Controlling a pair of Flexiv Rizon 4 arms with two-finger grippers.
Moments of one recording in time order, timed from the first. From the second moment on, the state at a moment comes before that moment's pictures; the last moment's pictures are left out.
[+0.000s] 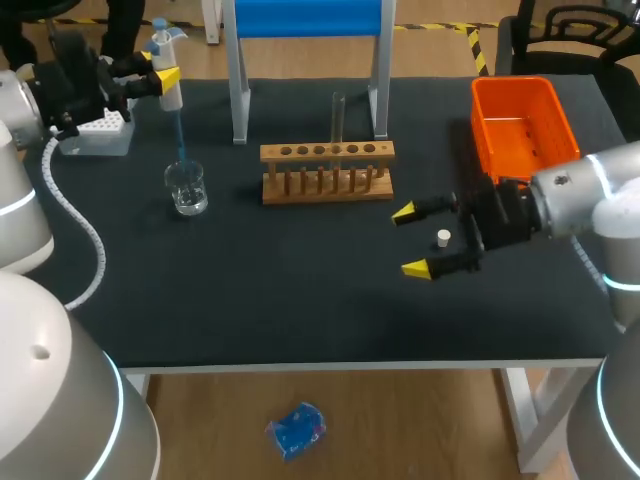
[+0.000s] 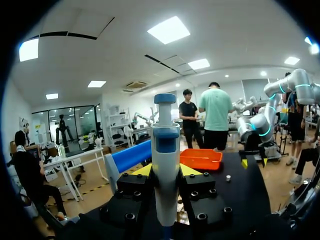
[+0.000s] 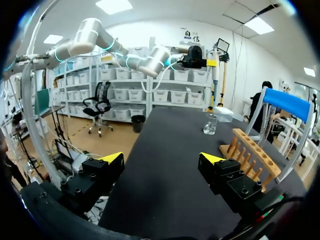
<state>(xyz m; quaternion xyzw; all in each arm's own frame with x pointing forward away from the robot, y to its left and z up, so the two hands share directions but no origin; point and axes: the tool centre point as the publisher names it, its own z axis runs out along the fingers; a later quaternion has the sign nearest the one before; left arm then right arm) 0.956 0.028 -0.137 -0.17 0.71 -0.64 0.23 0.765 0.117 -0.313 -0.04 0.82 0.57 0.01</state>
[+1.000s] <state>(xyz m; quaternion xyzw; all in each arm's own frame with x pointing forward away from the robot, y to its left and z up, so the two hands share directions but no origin) 0.956 0.029 -0.137 -0.17 0.71 -0.64 0.23 0.792 0.258 -0.334 0.03 0.80 0.59 0.08</state>
